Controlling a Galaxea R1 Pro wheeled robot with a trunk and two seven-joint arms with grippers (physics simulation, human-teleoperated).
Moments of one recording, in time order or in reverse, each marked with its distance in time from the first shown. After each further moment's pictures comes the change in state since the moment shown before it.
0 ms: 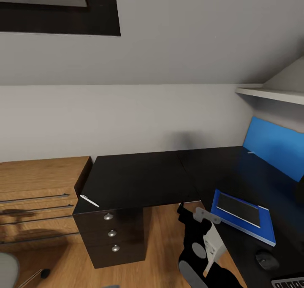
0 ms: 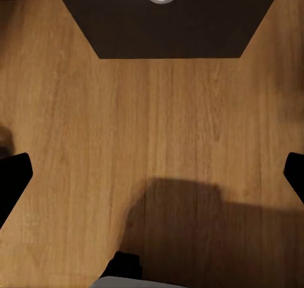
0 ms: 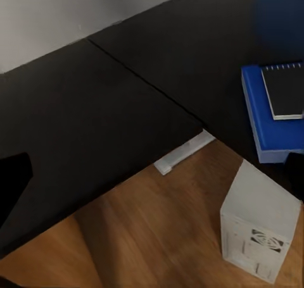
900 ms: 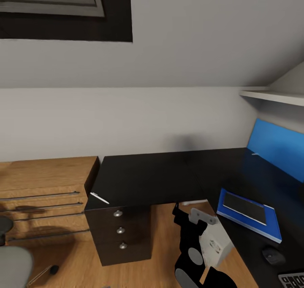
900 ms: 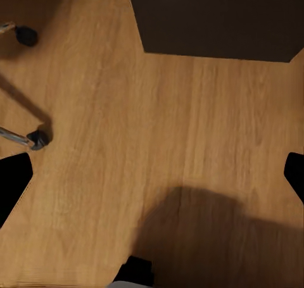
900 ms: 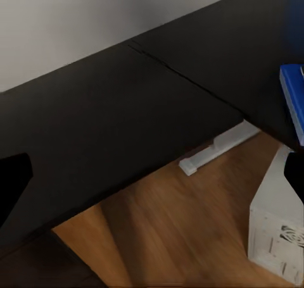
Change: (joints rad) left arm 0.000 0.013 0.068 0.051 0.001 -0.045 -0.005; right arm 0.000 0.003 0.064 -0.018 0.024 -0.024 -0.005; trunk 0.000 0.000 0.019
